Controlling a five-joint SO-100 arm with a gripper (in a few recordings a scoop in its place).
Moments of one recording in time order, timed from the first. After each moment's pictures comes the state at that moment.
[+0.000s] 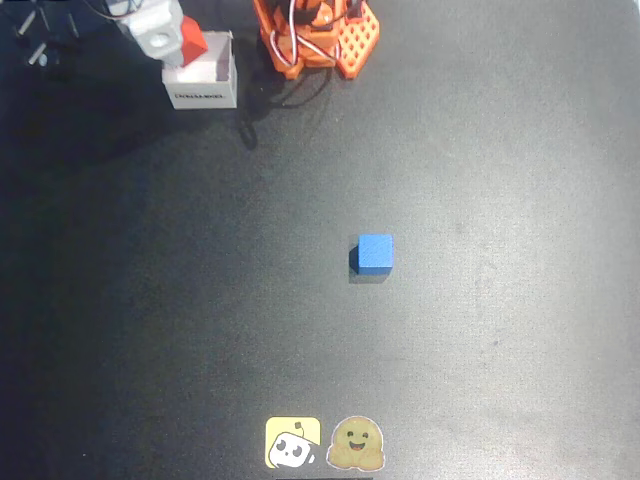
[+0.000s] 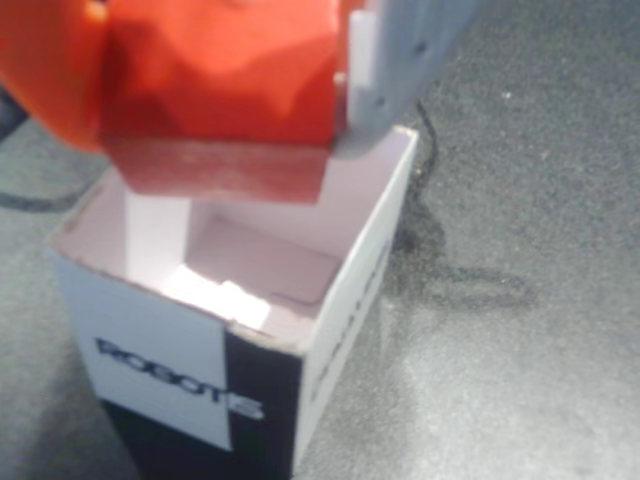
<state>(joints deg) 71.5 115.5 110.6 98.1 85.8</state>
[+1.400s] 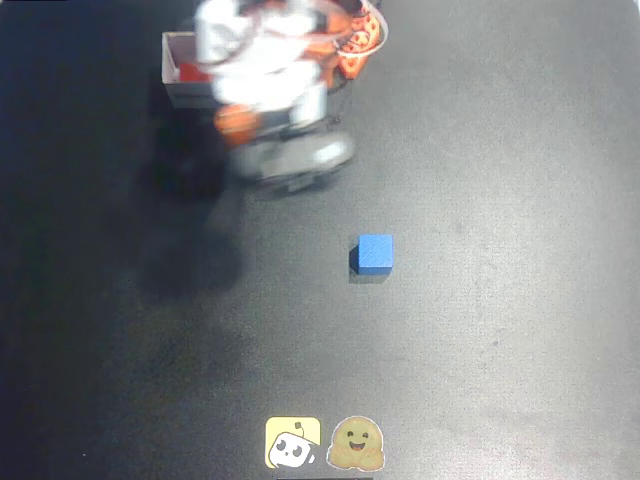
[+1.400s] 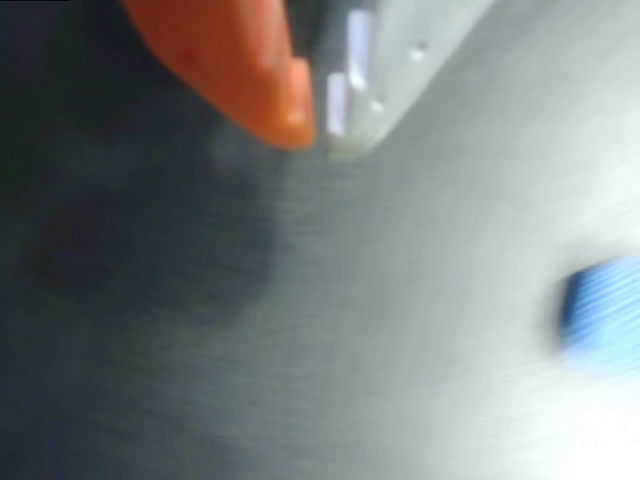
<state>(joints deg) 7.9 133.3 105.6 83.6 66.3</state>
